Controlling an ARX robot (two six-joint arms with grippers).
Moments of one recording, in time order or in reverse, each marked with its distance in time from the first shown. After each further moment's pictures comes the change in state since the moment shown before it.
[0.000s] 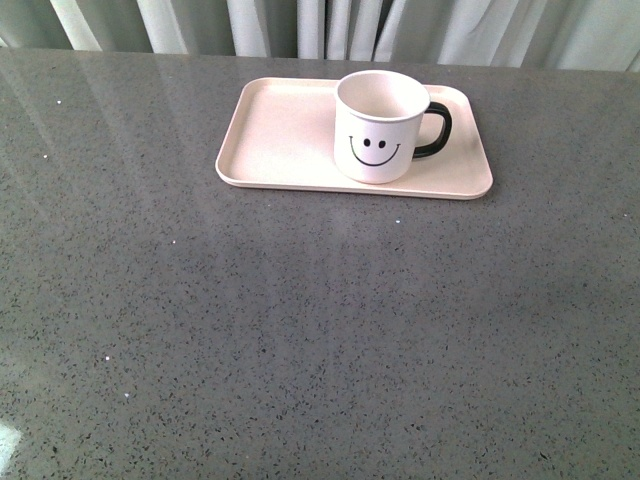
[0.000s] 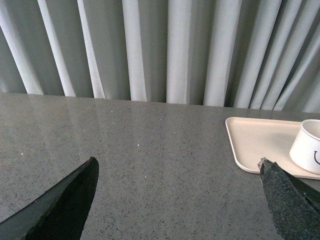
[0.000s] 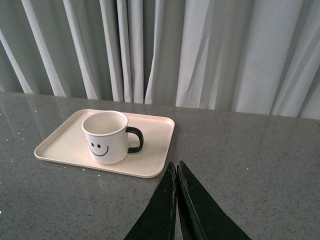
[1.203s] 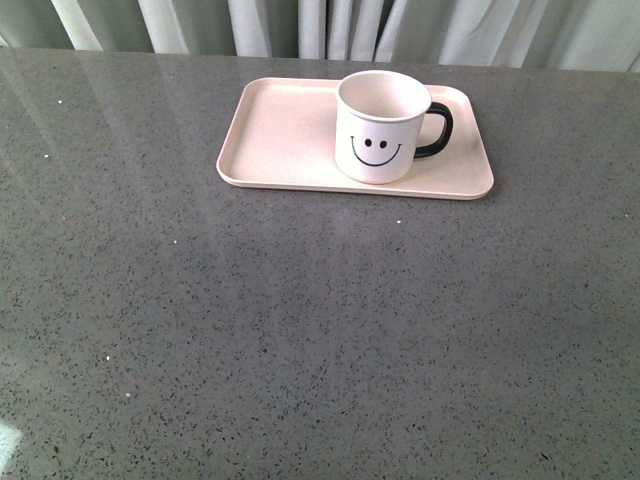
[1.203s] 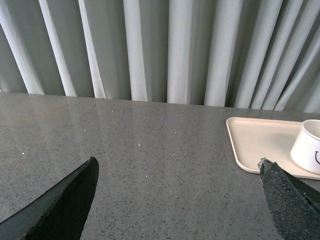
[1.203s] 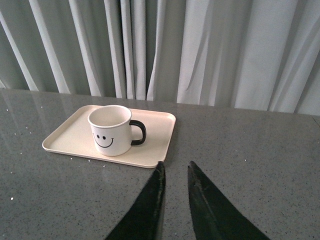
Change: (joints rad) left arm 0.000 0.000 0.000 0.000 0.000 0.000; right arm 0.000 -0.428 0.000 -0.430 0.000 0.000
